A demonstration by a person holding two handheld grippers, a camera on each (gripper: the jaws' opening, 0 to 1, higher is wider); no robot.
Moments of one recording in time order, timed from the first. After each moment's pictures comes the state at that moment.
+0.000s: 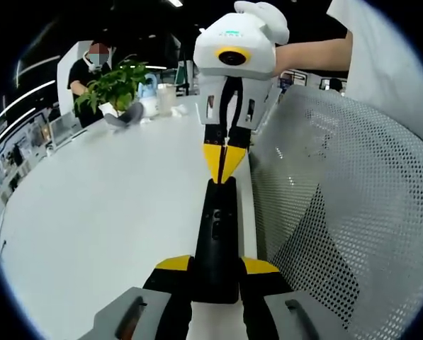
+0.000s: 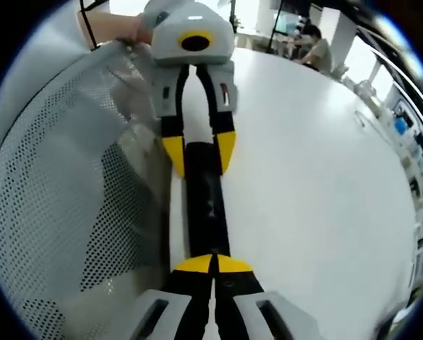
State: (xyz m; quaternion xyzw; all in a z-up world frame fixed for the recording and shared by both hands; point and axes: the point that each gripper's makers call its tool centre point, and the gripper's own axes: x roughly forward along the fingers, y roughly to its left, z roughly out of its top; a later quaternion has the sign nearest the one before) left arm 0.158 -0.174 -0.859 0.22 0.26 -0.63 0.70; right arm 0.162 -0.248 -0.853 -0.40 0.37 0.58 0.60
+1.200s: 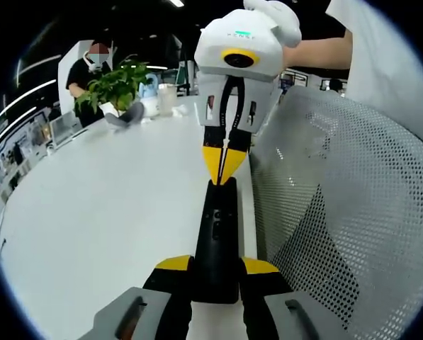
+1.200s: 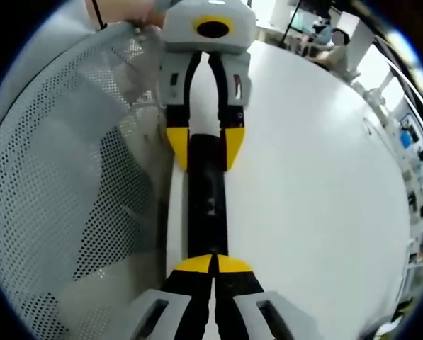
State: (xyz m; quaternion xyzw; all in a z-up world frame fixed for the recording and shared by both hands) left arm 0.157 -0.174 -0.859 0.22 0.26 -0.63 0.70; right arm 0.163 -0.247 -0.855 -0.44 0.37 0.58 0.58
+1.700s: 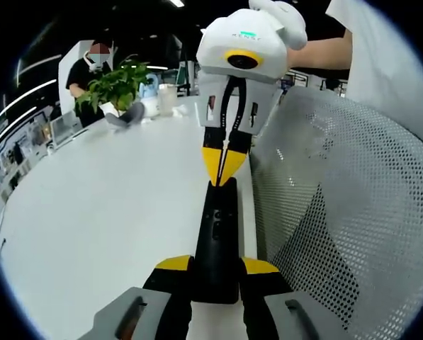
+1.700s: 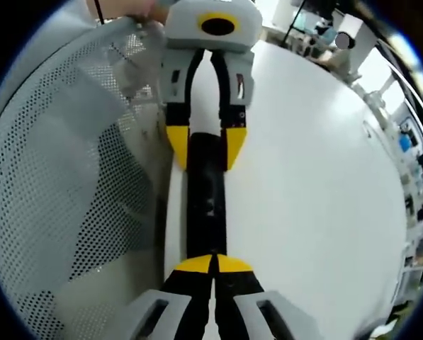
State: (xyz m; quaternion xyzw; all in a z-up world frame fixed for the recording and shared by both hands) left arm 0.157 -0.174 -0.859 0.21 0.26 -0.62 0.70; right arm 0.164 -0.246 -0.855 -0.46 0.37 0.57 0.57
